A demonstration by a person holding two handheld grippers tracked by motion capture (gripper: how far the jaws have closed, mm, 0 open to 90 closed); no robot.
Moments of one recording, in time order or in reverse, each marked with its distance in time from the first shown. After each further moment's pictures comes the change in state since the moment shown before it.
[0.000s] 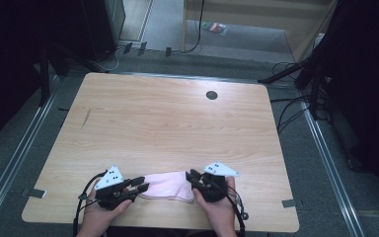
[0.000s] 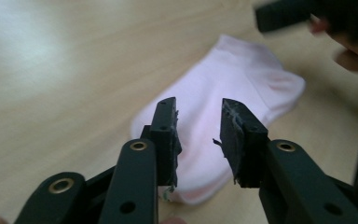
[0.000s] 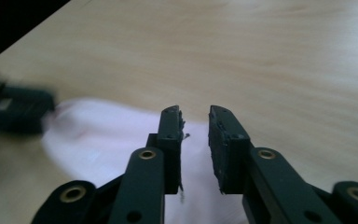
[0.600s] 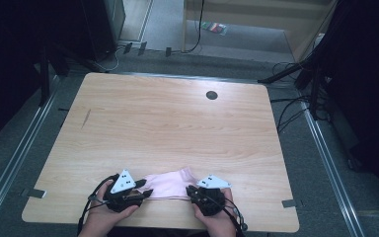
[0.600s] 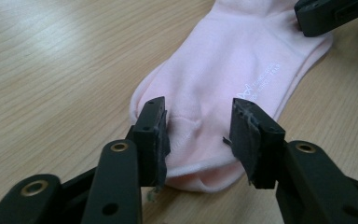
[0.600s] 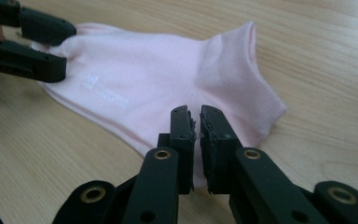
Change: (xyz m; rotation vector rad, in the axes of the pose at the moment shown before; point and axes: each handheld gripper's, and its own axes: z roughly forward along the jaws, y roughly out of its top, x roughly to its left) left arm -0.009 -0.009 0.019 0.151 0.032 0.117; right arm 0.004 -0.031 0.003 0.123 -0.046 -0.077
